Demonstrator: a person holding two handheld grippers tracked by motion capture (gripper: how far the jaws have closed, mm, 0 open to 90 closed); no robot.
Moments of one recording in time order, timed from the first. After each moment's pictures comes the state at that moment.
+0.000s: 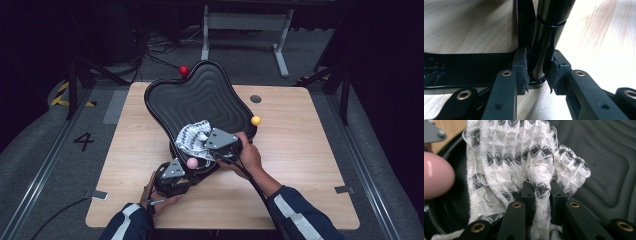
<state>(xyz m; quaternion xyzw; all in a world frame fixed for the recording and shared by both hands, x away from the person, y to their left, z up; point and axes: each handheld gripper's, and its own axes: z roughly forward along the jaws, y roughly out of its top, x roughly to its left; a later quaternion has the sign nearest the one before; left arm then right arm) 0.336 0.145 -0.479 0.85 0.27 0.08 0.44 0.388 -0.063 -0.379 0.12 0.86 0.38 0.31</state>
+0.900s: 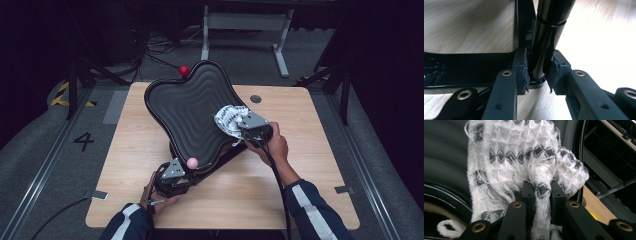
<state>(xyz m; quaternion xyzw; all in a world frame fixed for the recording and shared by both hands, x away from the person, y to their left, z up) 0.335 0.145 -0.478 0.86 0.27 0.09 0.43 0.434 -0.142 -0.386 0.25 0.83 0.33 0.37</state>
